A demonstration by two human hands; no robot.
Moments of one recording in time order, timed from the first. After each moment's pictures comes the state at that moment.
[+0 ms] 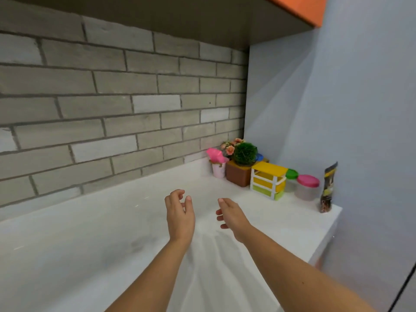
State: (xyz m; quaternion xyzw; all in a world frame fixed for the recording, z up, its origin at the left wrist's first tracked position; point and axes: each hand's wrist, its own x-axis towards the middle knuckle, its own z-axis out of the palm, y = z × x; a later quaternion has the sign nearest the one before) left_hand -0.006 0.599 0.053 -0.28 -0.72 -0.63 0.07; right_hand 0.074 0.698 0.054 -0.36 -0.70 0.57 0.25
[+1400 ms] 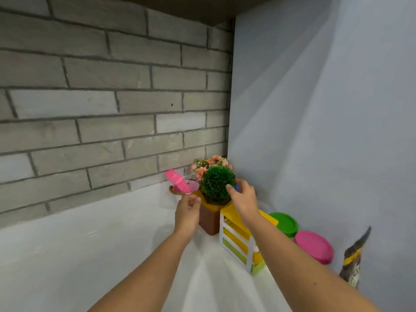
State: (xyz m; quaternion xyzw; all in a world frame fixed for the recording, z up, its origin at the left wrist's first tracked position) left_hand -0.075 0.953 0.045 -0.22 -0.73 -0.64 -0.12; right_hand 0.015 1.058 0.084 -0.36 -0.73 0.45 0.35
